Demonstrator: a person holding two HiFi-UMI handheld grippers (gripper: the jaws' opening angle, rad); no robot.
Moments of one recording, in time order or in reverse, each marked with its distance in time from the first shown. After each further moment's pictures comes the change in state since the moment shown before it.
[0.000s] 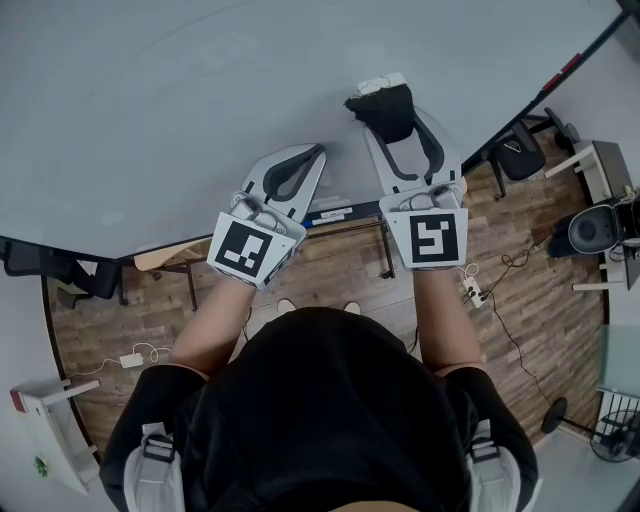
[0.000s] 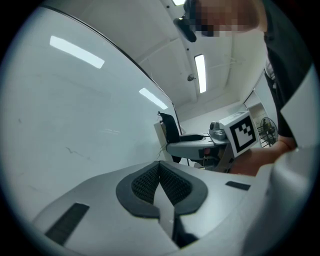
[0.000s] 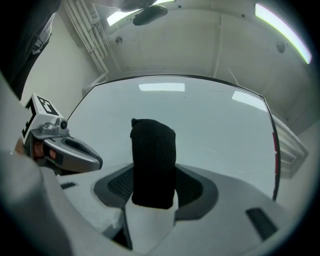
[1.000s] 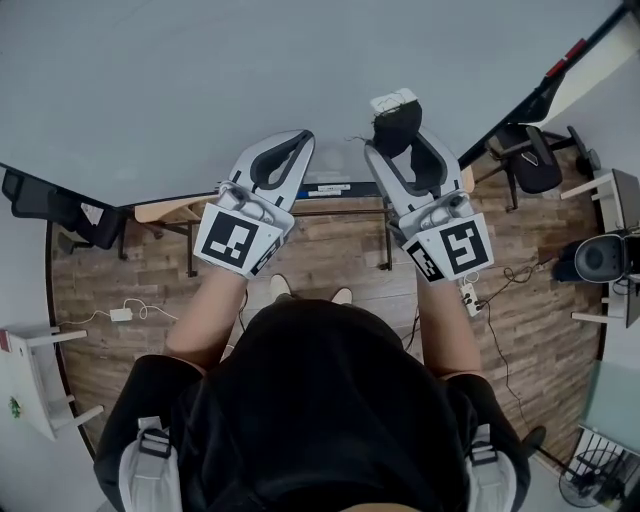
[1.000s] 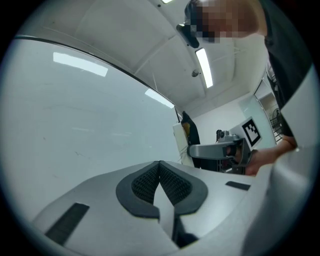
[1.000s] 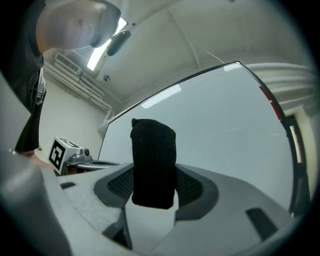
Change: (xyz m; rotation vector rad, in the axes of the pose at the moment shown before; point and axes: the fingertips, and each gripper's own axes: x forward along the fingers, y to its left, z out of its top) left arm -0.022 -0.049 0.009 0.030 0.012 0.157; right arm -0.081 0.007 -0.012 0.383 -0.122 0.328
